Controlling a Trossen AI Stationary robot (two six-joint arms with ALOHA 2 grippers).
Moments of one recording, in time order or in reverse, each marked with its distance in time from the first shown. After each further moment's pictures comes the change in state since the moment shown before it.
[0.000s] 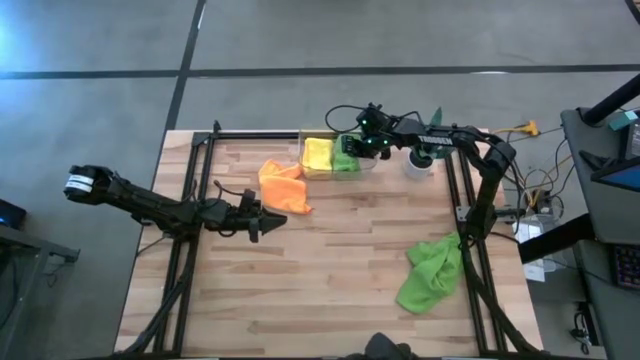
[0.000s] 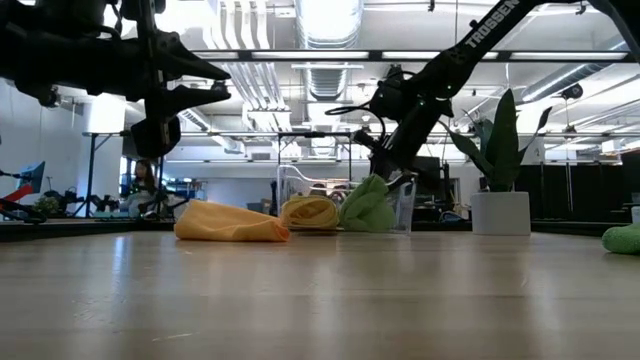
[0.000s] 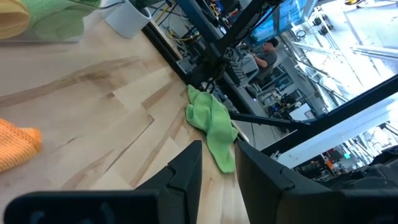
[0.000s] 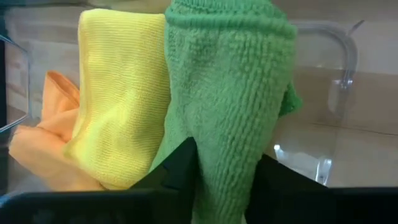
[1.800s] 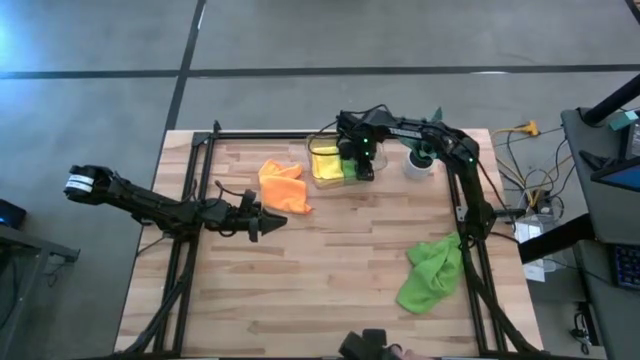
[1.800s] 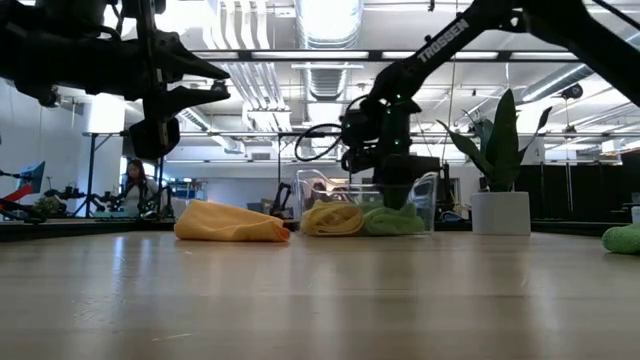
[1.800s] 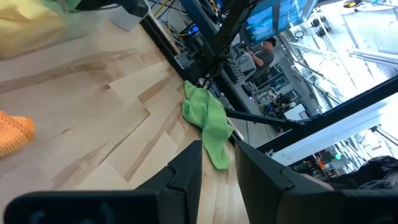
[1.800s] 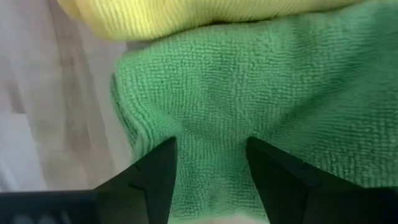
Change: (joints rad) left arm -0.001 0.001 -0.001 -0.001 0.019 -0.044; right arm 0.060 0.281 0.436 -0.682 0.077 -1.435
